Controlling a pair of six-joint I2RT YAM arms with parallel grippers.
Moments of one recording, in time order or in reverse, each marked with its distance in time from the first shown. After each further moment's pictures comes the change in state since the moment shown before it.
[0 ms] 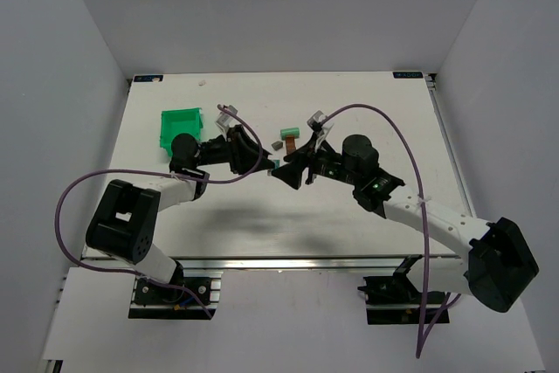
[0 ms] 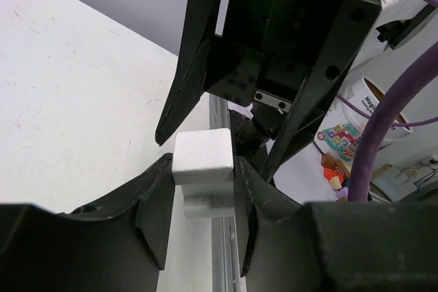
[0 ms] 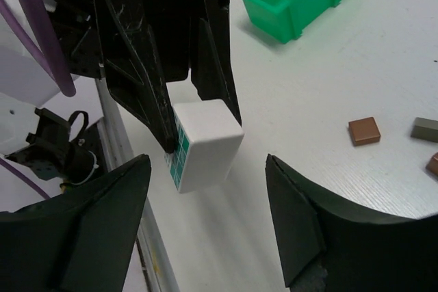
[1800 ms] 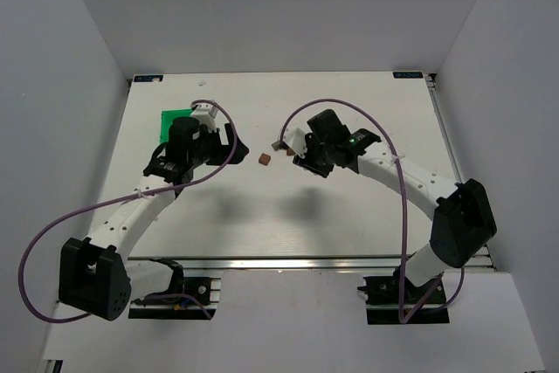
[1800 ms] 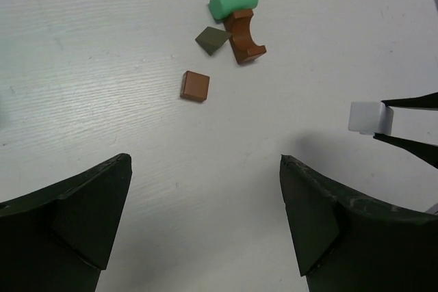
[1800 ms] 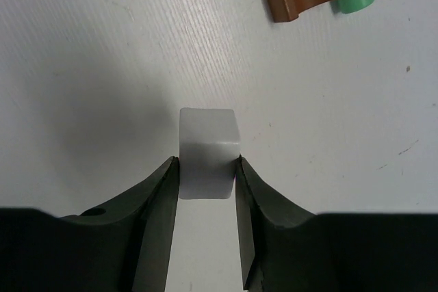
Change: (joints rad) left arm 0.001 -0.363 0.198 -1.444 -0.955 0.592; right arm -0.040 0.324 0.488 -0.959 0.329 -0.928
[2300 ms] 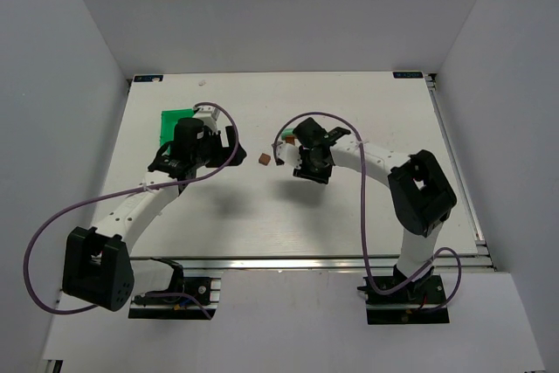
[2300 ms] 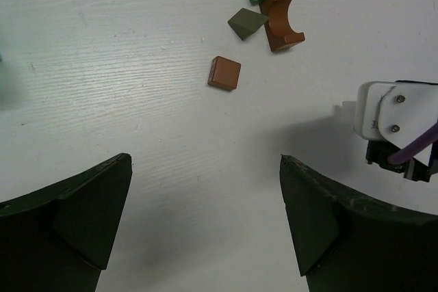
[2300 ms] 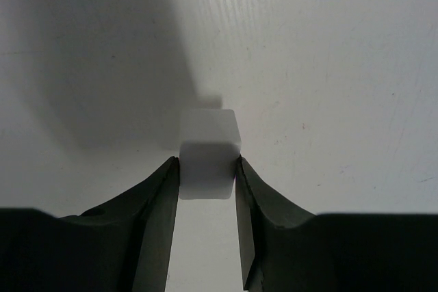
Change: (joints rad) left arm 0.001 0.060 -0.001 -0.039 -0.075 0.009; right arm -0.014 0.293 0.068 -0.103 0.108 -0.145
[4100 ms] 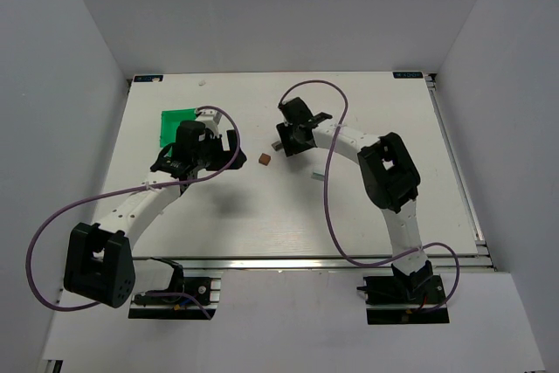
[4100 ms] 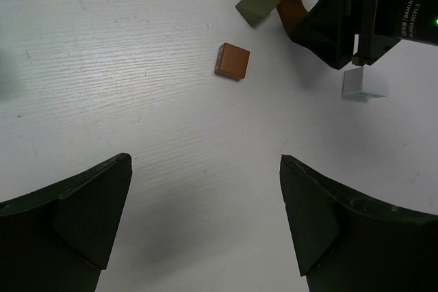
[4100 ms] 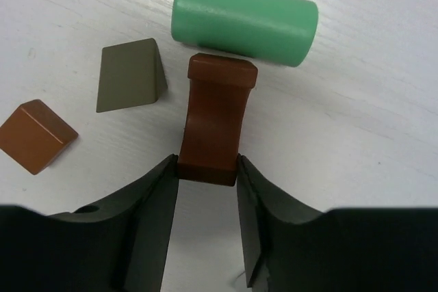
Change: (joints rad) left arm 0.005 0.019 -0.026 0.013 0.005 0.018; right arm -0.051 0.329 0.334 0.252 0.101 0.902
